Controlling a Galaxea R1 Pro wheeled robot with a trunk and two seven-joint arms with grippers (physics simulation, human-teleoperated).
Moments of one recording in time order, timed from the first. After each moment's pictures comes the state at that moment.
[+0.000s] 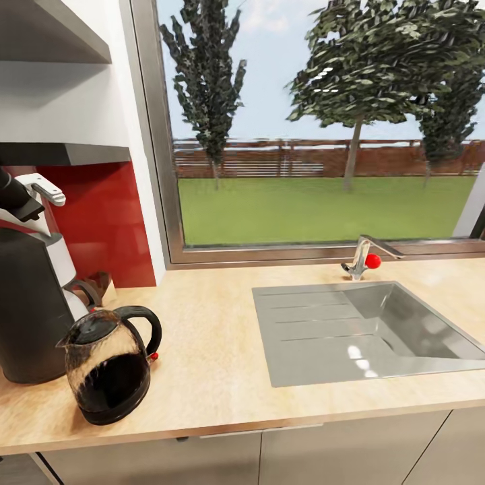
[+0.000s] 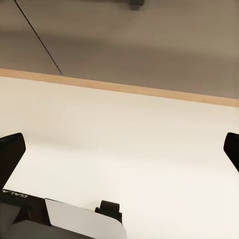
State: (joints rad) left arm -1.92 0.76 -1.32 -0.79 -0.04 1.01 -1.07; right arm -0.07 -0.08 0.00 -0.31 0.15 -0.33 0.14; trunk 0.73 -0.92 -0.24
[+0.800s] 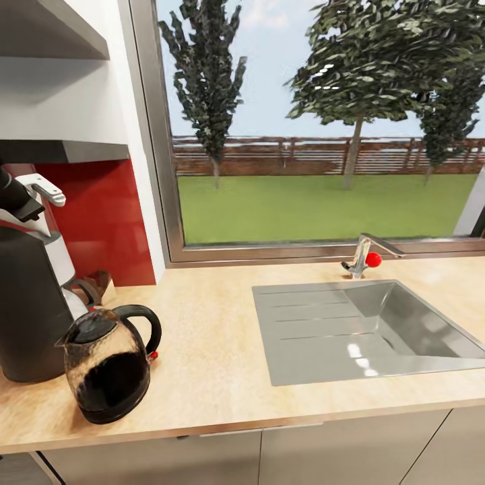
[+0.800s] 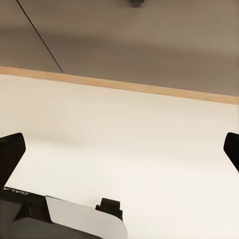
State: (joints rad) left arm -1.92 0.76 -1.33 -0.79 -0.04 1.01 -1.07; right arm -0.07 -0.08 0.00 -0.31 0.15 -0.33 0.14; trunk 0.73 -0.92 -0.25
